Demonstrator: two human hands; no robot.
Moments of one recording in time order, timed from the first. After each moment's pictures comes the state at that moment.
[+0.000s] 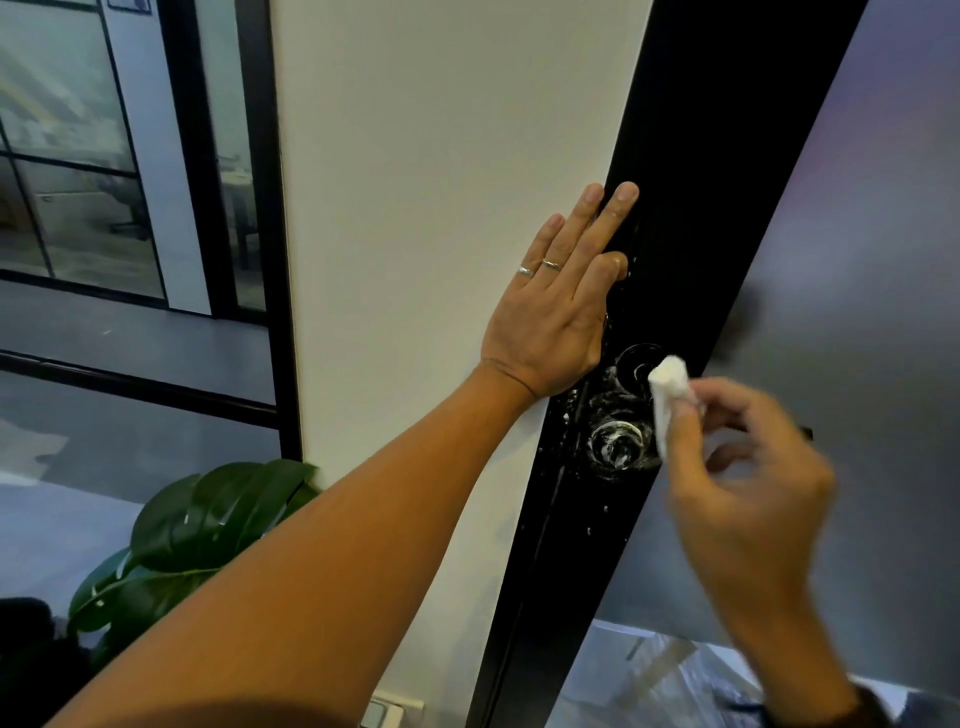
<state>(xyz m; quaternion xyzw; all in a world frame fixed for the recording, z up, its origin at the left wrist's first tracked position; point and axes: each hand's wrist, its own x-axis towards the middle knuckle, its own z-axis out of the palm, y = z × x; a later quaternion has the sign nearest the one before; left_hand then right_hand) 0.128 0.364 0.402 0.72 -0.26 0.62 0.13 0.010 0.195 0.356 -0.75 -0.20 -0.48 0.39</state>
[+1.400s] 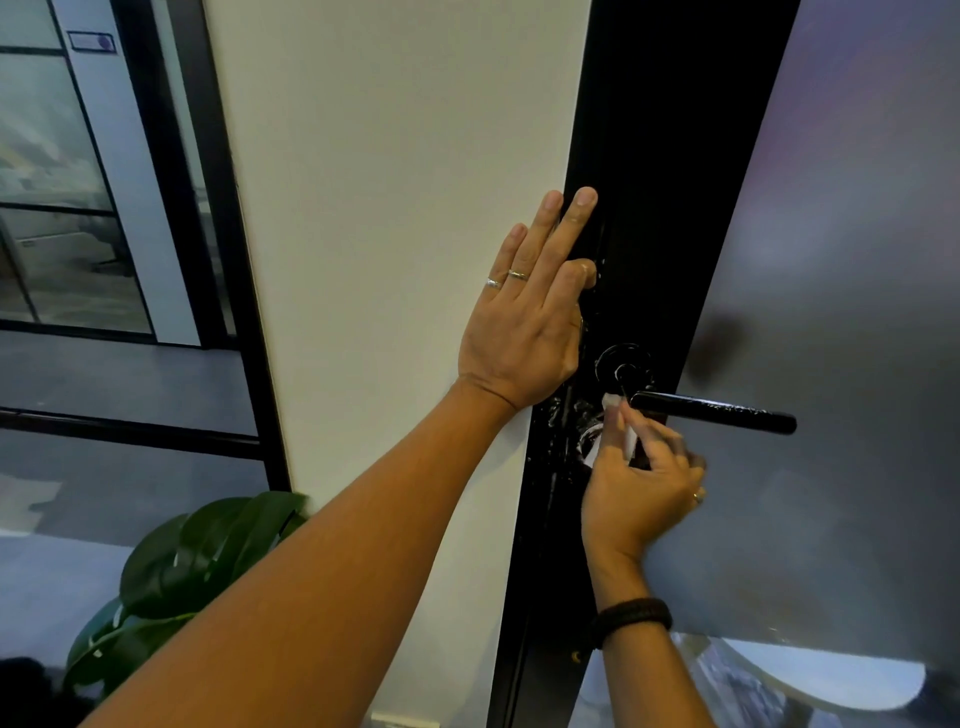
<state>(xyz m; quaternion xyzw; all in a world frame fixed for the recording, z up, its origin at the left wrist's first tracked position) 0.131 0.365 0.400 0.74 -0.27 0.61 0.13 0.110 0.246 0.273 -0.66 0.08 -0.53 0.52</state>
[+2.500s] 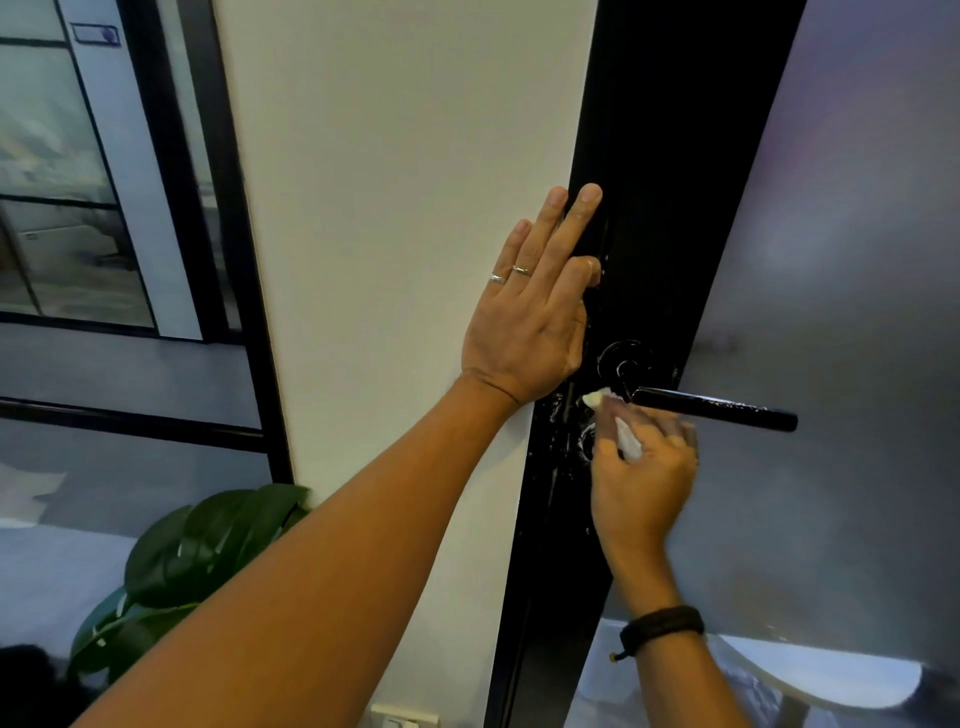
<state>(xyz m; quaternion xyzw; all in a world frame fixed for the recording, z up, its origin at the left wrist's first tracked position) 0.131 0.366 0.400 0.74 -0.26 0.61 0.13 0.105 0.227 0.277 -0.73 -0.03 -0.51 0.44</state>
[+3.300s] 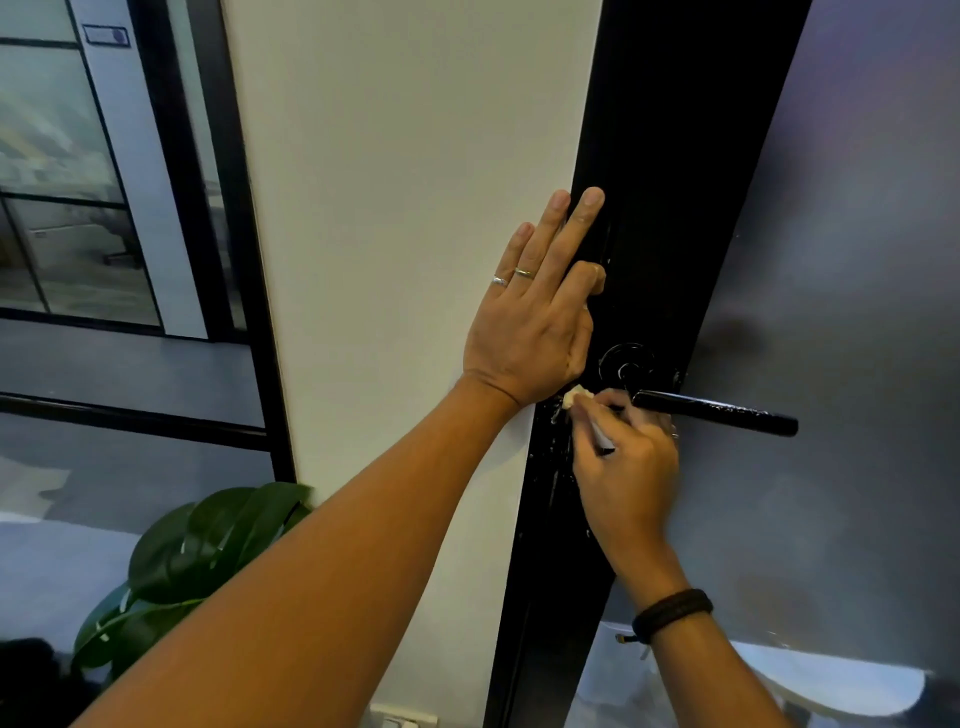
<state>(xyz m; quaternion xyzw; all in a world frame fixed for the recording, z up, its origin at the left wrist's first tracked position) 0.130 0.366 0.403 0.75 -0.26 0.60 0.11 0.108 0.224 0.289 -0.77 -0.15 -0.51 0.34</state>
